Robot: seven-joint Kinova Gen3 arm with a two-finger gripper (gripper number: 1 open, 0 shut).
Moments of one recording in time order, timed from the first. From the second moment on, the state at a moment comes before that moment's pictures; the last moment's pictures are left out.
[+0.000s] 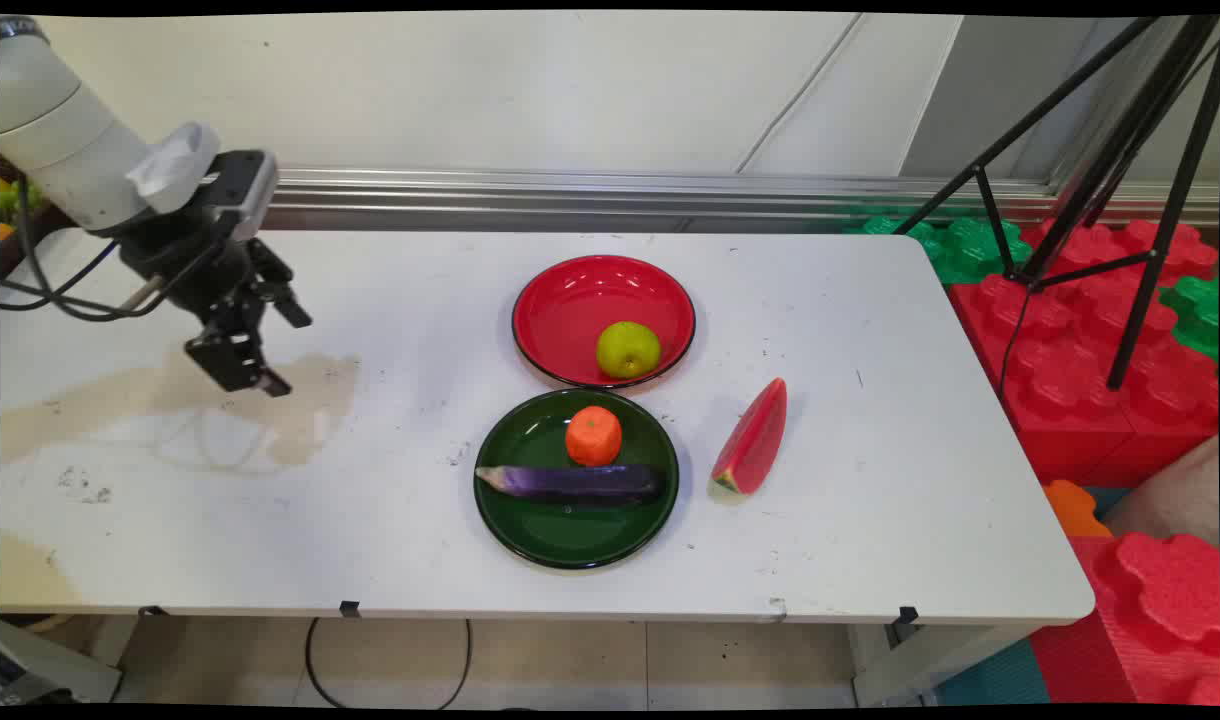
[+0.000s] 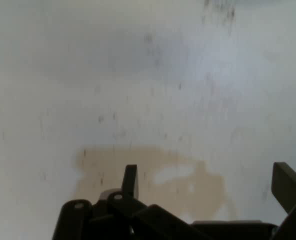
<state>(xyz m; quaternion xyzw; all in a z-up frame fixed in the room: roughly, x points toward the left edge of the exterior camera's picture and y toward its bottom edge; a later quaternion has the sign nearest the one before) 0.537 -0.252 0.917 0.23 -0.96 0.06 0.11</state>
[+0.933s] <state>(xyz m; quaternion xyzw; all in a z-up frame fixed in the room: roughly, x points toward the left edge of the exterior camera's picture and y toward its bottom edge) 0.419 -0.281 0.945 0.33 -0.93 0.08 0.17</state>
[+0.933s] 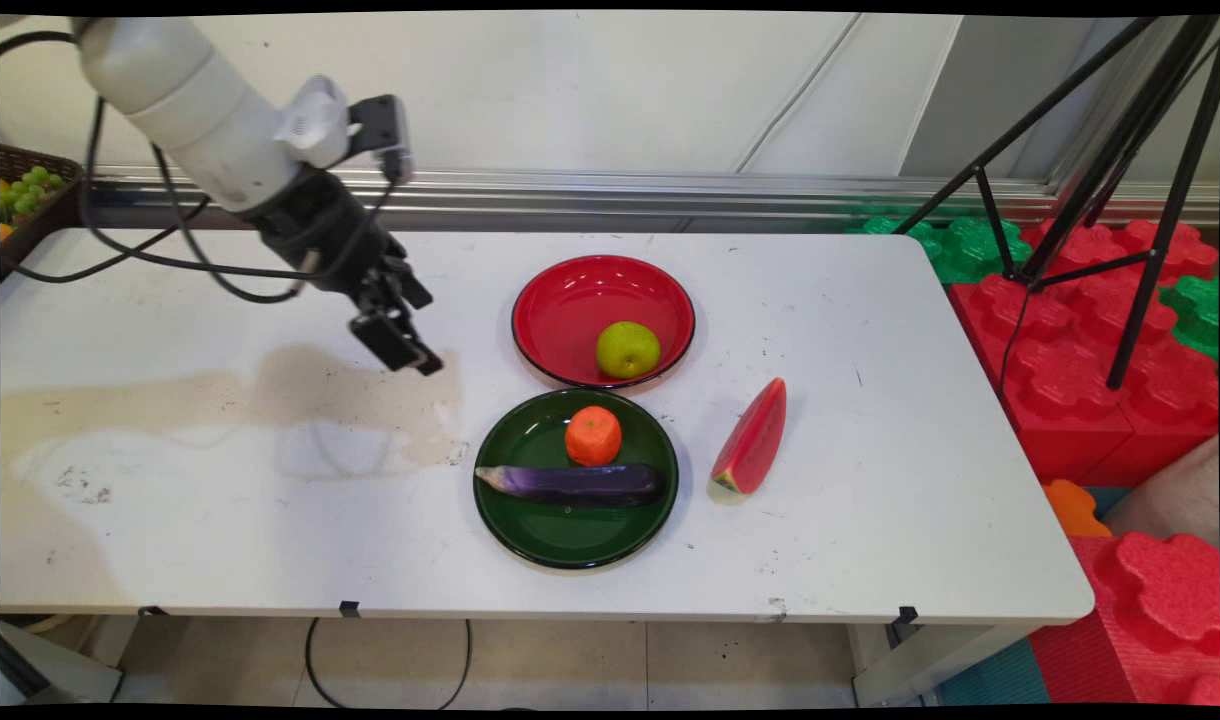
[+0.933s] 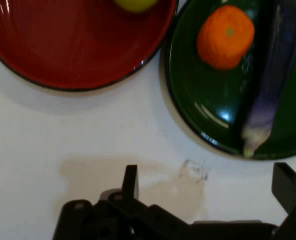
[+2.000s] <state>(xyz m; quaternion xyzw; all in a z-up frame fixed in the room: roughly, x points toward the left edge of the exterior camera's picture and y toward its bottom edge) 0.295 -0.312 0.882 0.42 -0.89 0.07 0.15</state>
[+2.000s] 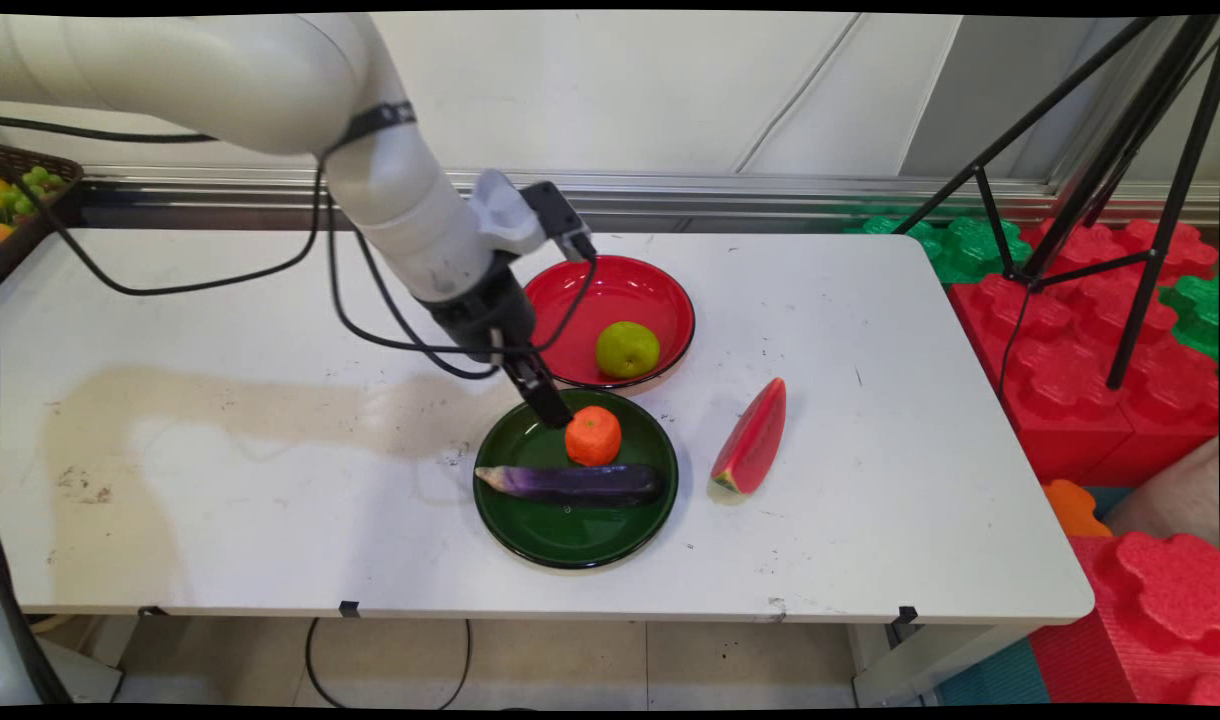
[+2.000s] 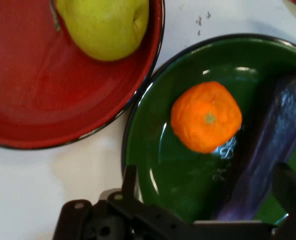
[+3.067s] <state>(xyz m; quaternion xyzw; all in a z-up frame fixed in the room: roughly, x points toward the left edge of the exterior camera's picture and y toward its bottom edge) 0.253 -0.332 0.814 0.46 -0.87 0.07 0.15</state>
